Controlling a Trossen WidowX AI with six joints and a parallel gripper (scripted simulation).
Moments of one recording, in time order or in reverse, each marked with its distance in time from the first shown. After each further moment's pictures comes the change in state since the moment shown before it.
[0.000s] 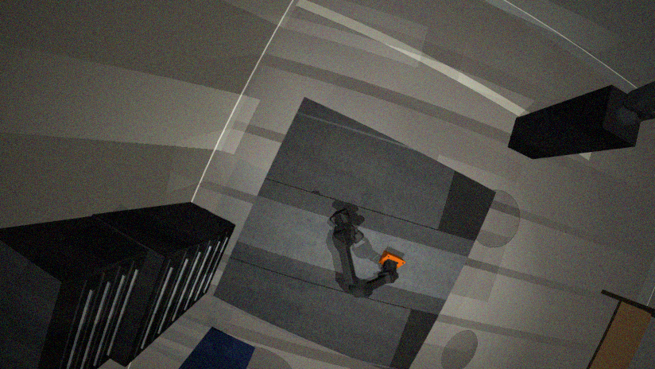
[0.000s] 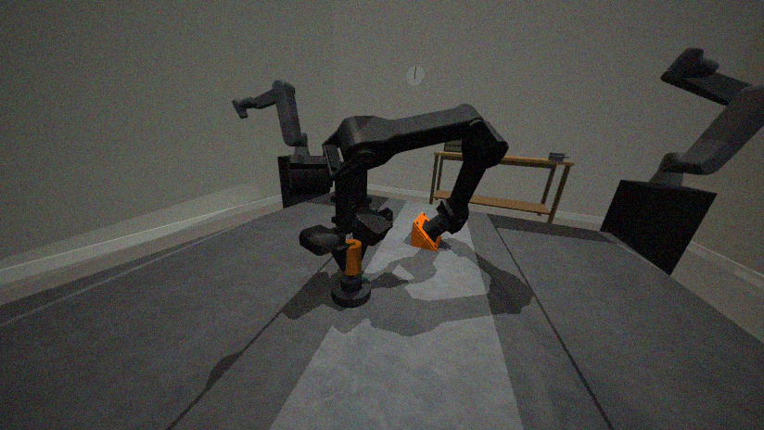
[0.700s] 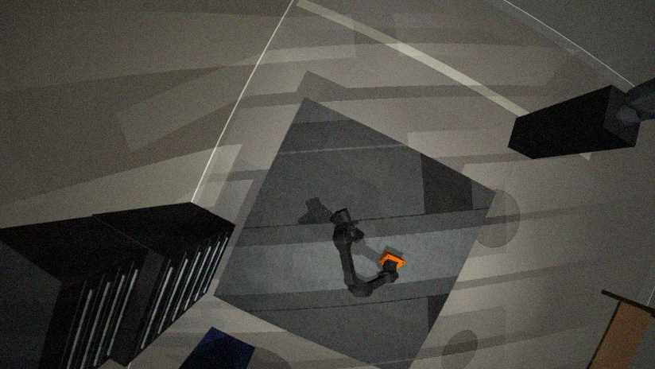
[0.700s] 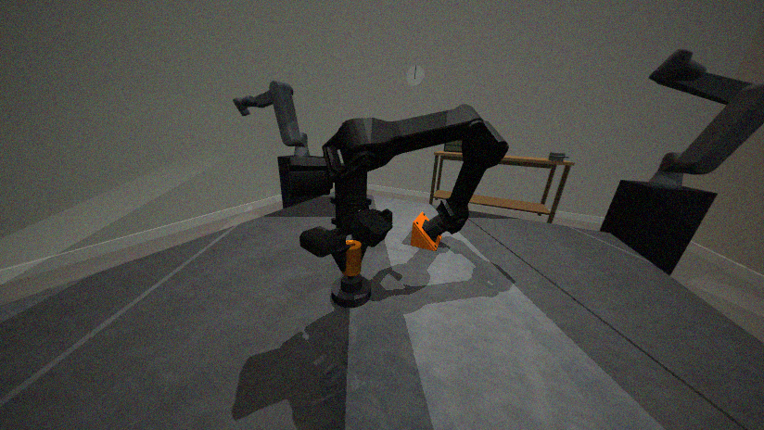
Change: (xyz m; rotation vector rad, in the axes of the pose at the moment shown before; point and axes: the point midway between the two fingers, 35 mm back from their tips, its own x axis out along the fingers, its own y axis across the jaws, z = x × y) arm 0.003 0.001 -0.002 -0.019 0.000 0.000
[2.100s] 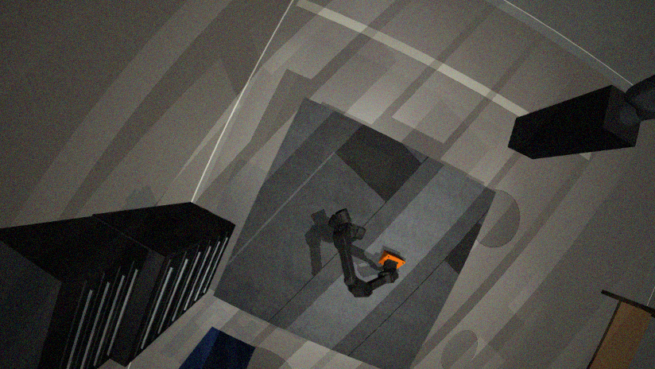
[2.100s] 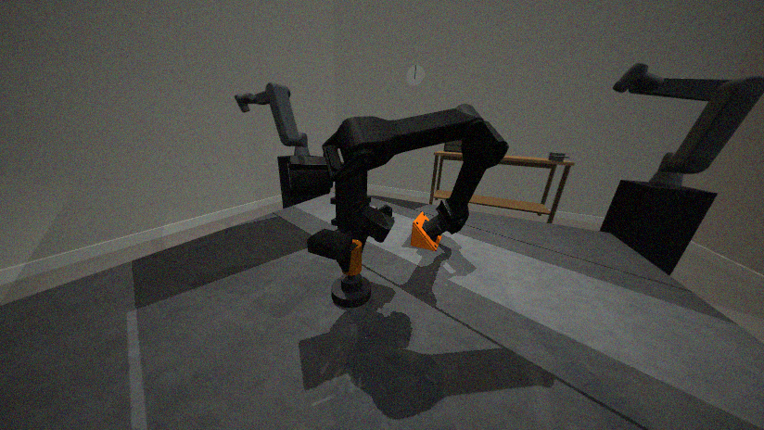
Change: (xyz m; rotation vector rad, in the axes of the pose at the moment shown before) arm -0.002 0.000 0.002 -0.289 -0.002 0.002
